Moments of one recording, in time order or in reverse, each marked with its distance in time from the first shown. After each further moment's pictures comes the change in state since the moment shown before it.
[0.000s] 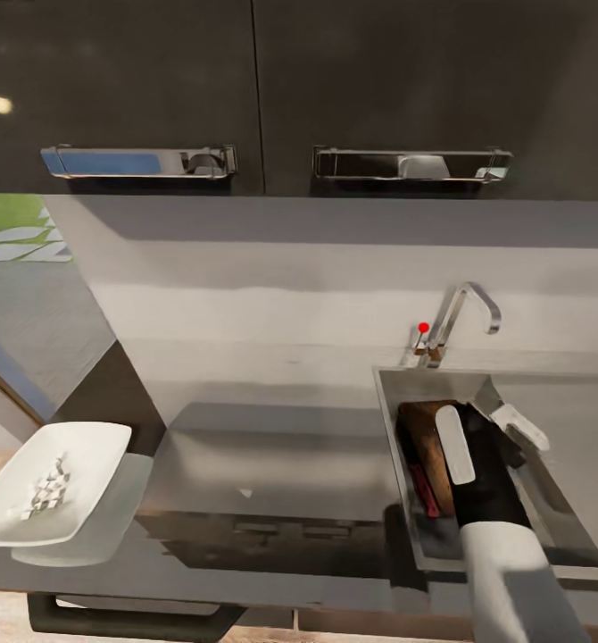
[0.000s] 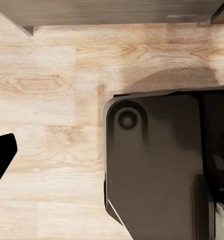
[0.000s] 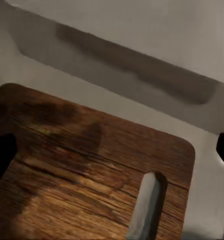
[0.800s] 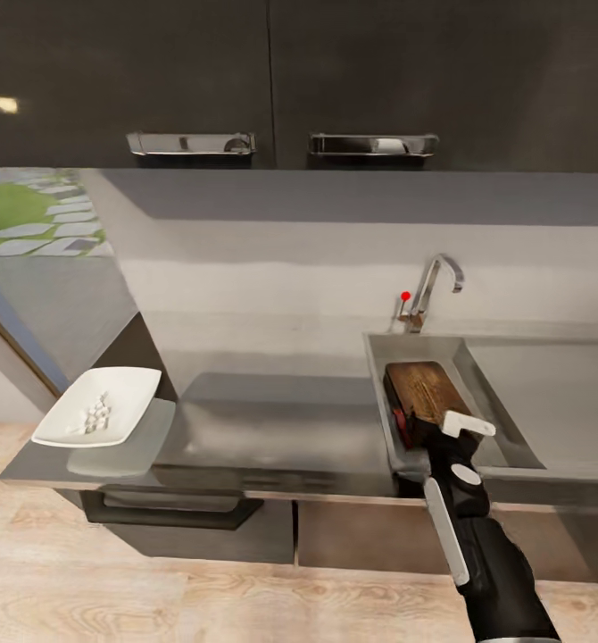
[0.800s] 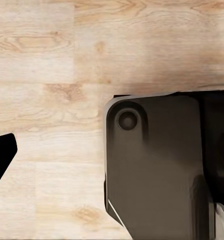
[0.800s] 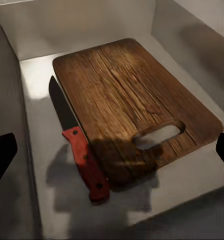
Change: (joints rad) left arm 0.000 0.000 0.000 -0.002 0.000 0.000 0.001; right arm 0.300 -0.008 0.169 -0.215 0.363 0.013 0.732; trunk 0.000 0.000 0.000
